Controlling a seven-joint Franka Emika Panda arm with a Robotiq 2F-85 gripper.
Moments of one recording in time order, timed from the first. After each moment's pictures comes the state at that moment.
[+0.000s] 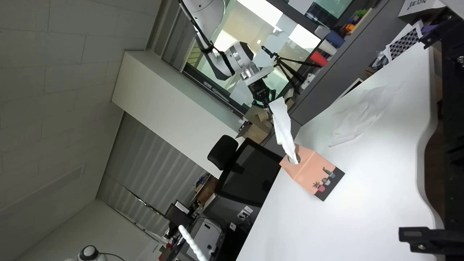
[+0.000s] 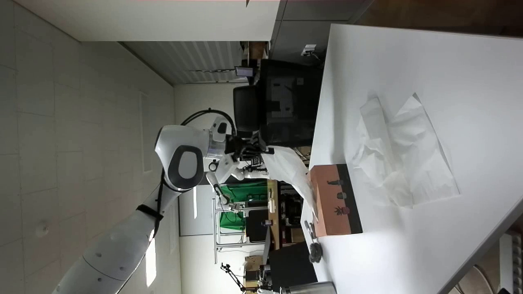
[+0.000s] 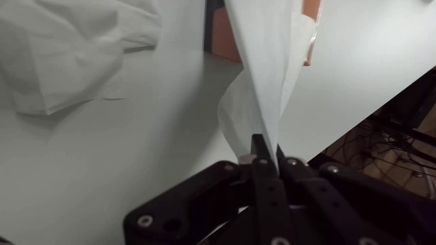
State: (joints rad) arm -0.28 0.53 -0.14 -1.64 0.58 2.19 -0.28
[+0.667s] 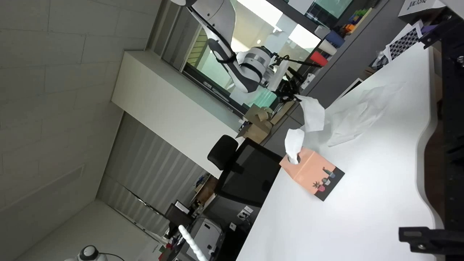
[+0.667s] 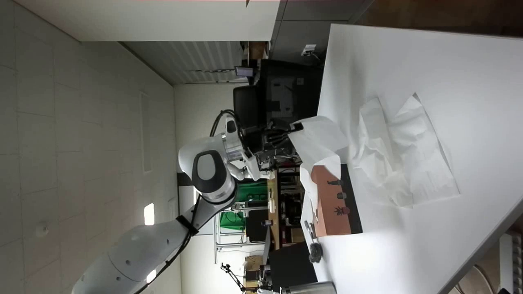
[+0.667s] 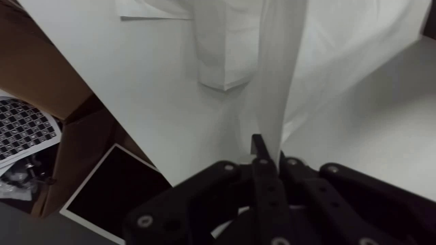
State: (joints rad) arm -0.18 0.58 -0.28 -1.81 0.01 2.58 0.05
